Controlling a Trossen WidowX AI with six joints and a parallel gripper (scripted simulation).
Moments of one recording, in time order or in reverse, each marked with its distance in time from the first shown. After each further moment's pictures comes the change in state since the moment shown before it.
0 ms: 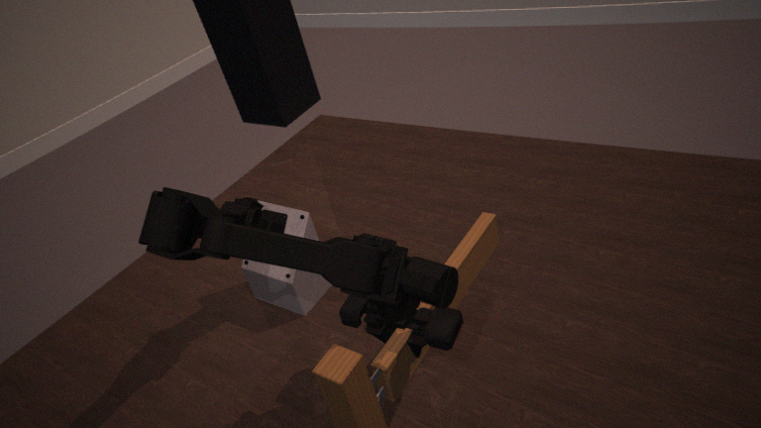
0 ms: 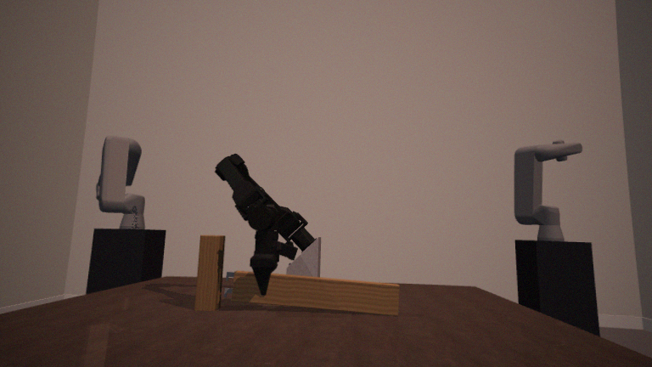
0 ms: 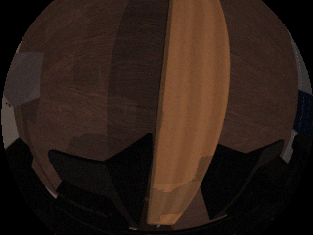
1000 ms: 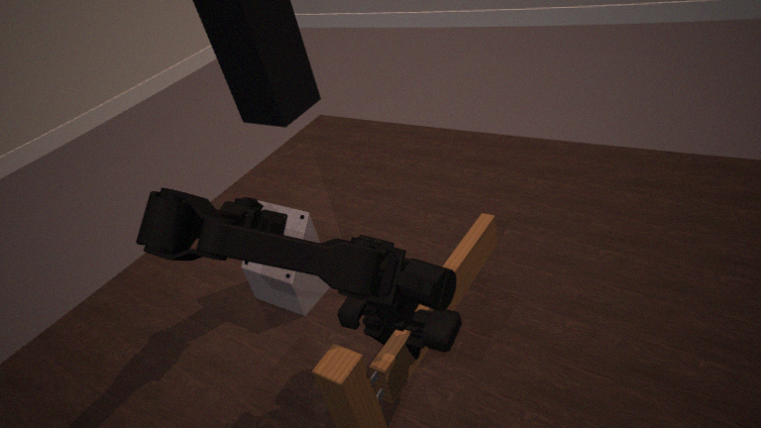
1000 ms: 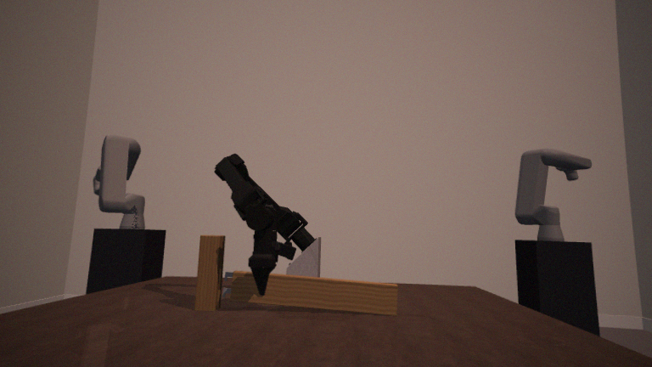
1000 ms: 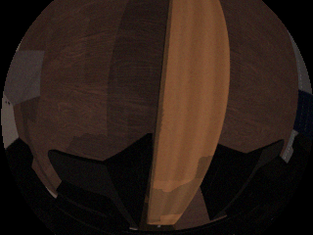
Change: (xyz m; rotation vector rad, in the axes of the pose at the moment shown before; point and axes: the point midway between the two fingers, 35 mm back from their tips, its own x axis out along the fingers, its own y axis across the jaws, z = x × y) arm 0.000 0.001 -0.004 0.002 0.001 -0.002
